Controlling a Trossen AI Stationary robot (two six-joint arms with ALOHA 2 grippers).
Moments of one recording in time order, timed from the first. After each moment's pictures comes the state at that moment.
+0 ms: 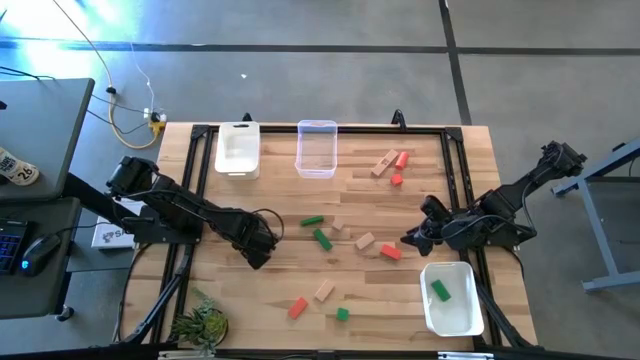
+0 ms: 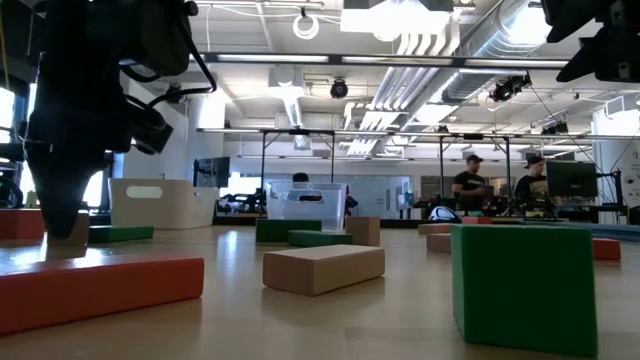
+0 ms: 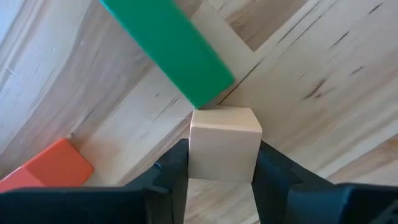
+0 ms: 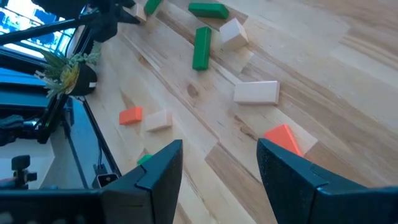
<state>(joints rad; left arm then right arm) -0.18 1.56 0.79 -0.86 -0.03 -1.06 0.59 0.84 0.74 -0.72 0.42 1.39</state>
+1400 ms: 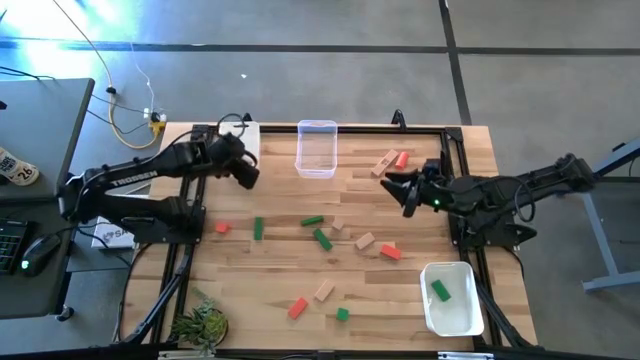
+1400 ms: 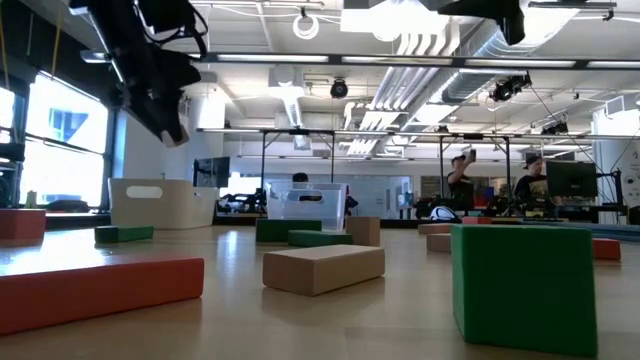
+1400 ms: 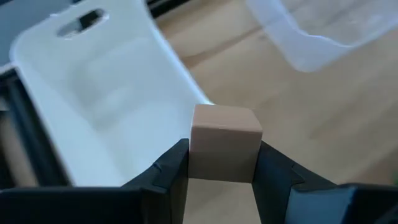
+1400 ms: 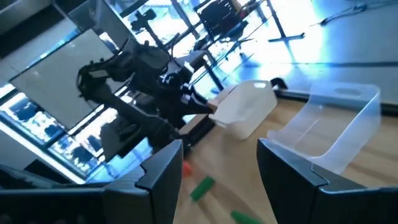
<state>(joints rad) 0.59 1.01 0.81 -0.86 -0.30 -0.46 0.25 0.84 0.74 -0.04 0.67 0.68</state>
